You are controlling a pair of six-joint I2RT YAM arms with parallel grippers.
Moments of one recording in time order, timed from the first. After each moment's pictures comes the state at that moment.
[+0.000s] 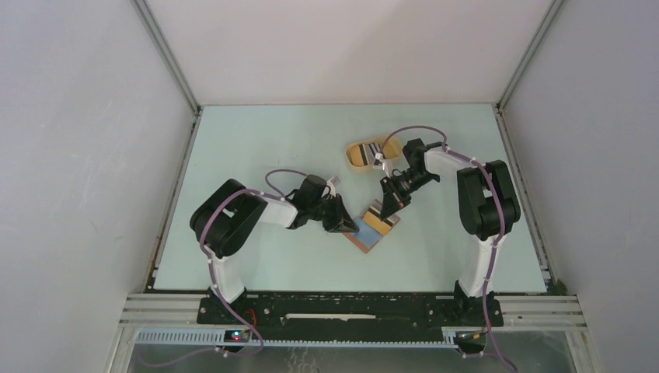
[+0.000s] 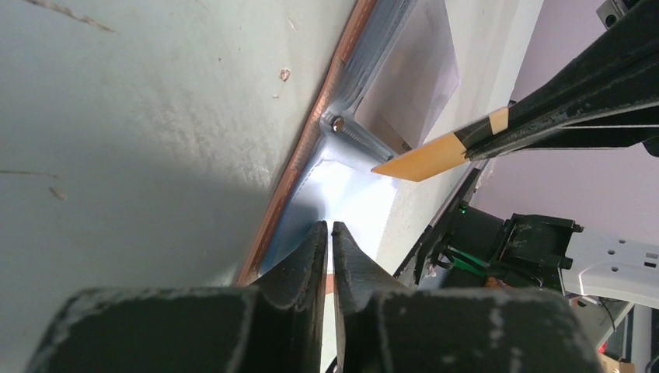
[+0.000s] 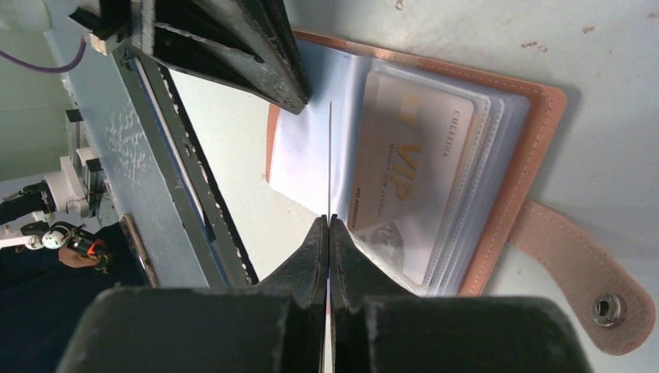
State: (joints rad) left arm -0.64 1.87 0.78 0.33 0.59 -0.94; right arm 0.27 1.96 1.30 -0.92 -0.90 -0.50
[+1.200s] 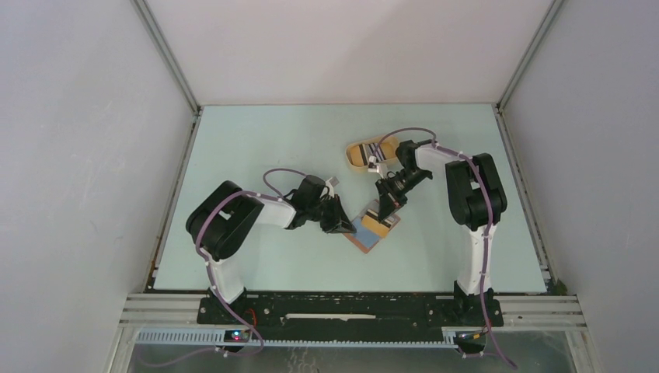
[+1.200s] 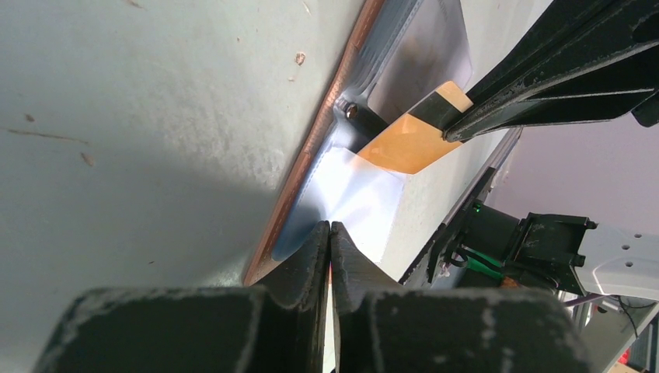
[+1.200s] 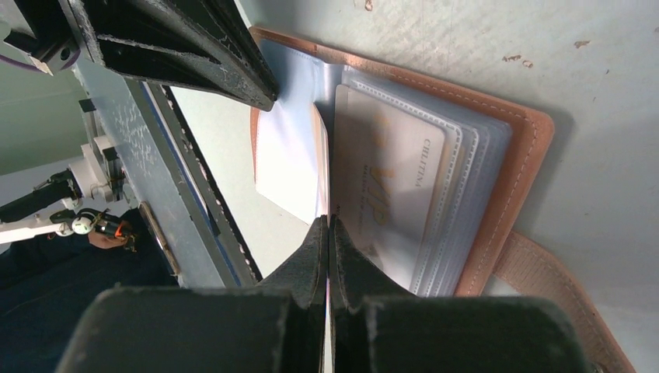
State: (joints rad) left arm -0.64 1.84 0.77 0.27 0.56 -0.90; right arm 0.29 2.10 1.41 -1.01 -0.86 -0.49
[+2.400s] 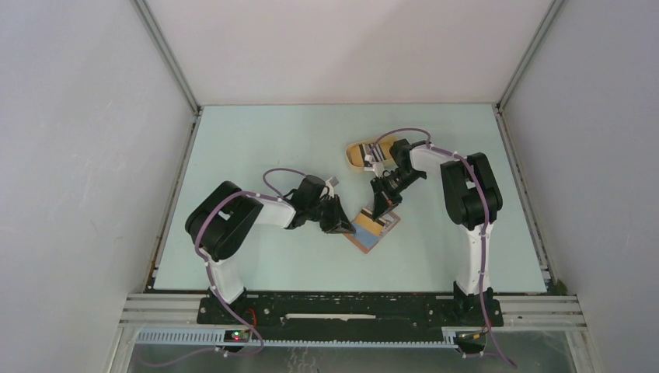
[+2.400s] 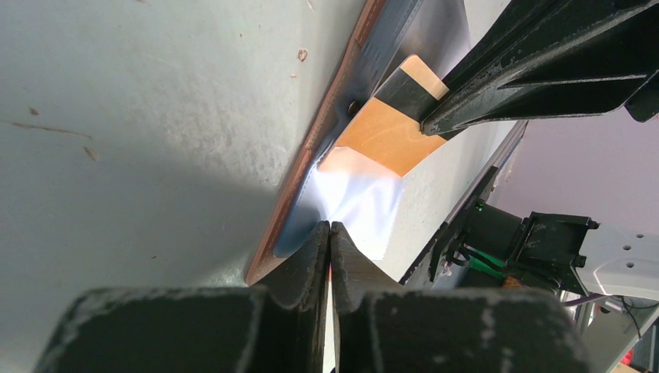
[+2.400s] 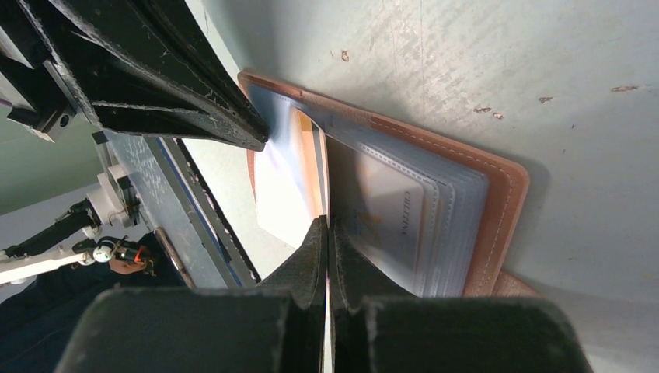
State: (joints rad) left arm -0.64 1.83 0.77 0.26 0.55 -0.89; right arm 0.33 2.12 1.43 -0.92 -0.84 -0.34
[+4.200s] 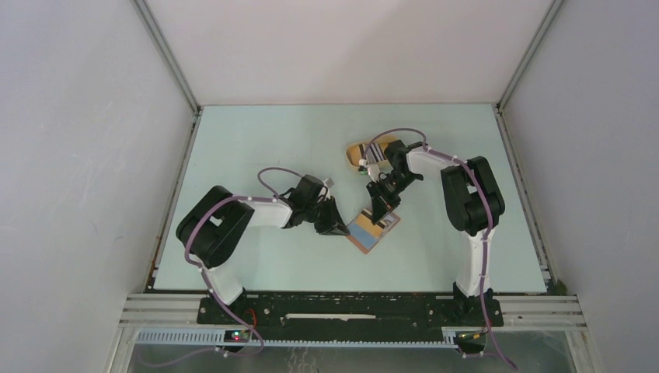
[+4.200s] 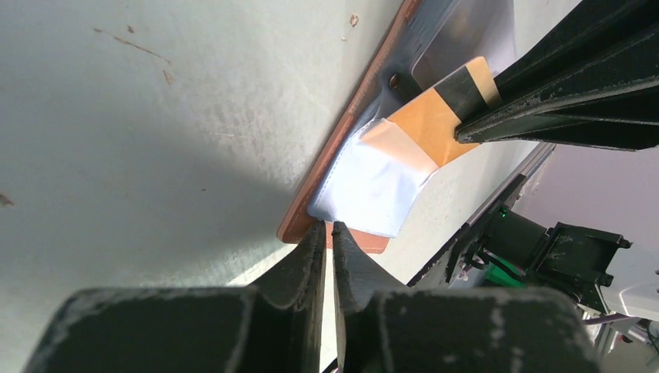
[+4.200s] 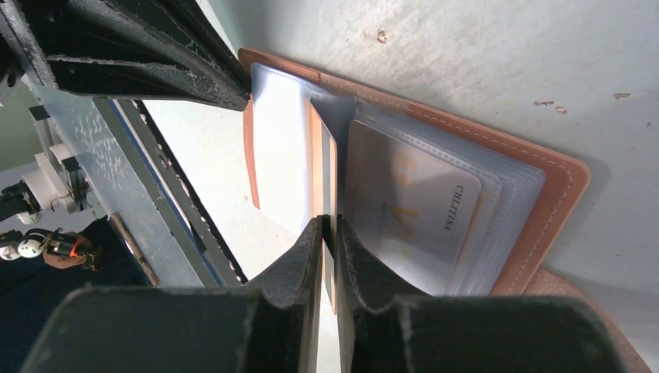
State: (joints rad) left arm -0.64 1.76 0.77 0.10 0.48 -0.86; right arm 0.38 2.06 1.39 -0.92 -0.76 -0.39
